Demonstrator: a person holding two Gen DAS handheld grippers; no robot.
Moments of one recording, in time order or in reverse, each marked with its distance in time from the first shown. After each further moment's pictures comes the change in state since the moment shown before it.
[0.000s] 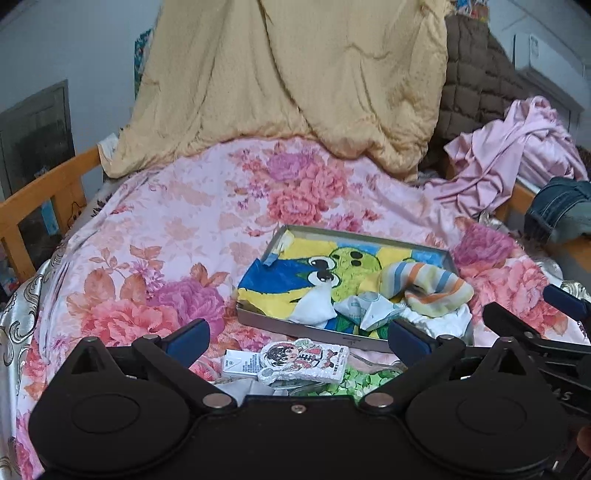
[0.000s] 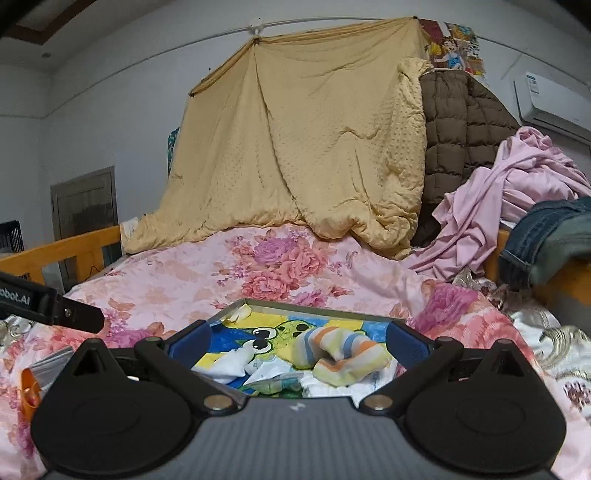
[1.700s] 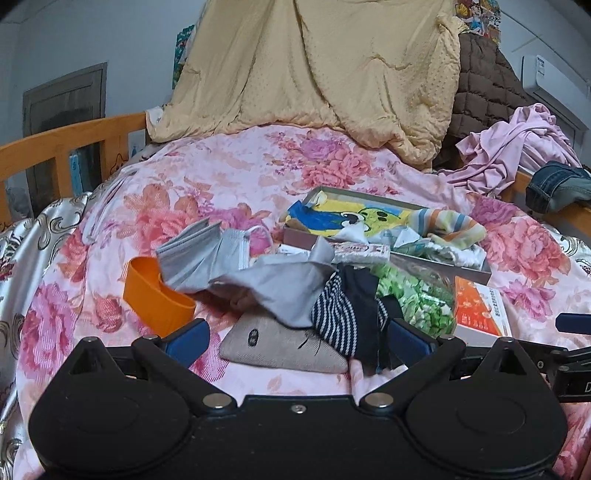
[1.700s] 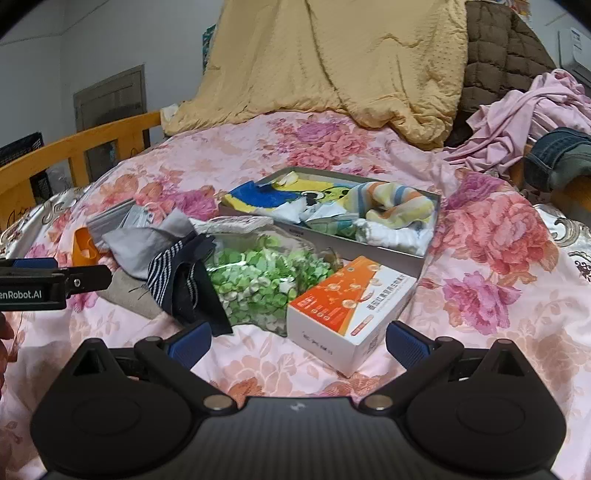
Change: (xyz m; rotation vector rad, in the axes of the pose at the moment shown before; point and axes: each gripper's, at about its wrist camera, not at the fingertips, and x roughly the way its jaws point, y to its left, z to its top) left arm -0.048 0.055 -0.147 -0.070 -0.061 0.019; right arm -0.060 0.061 -0.075 -0.095 0.355 0.061
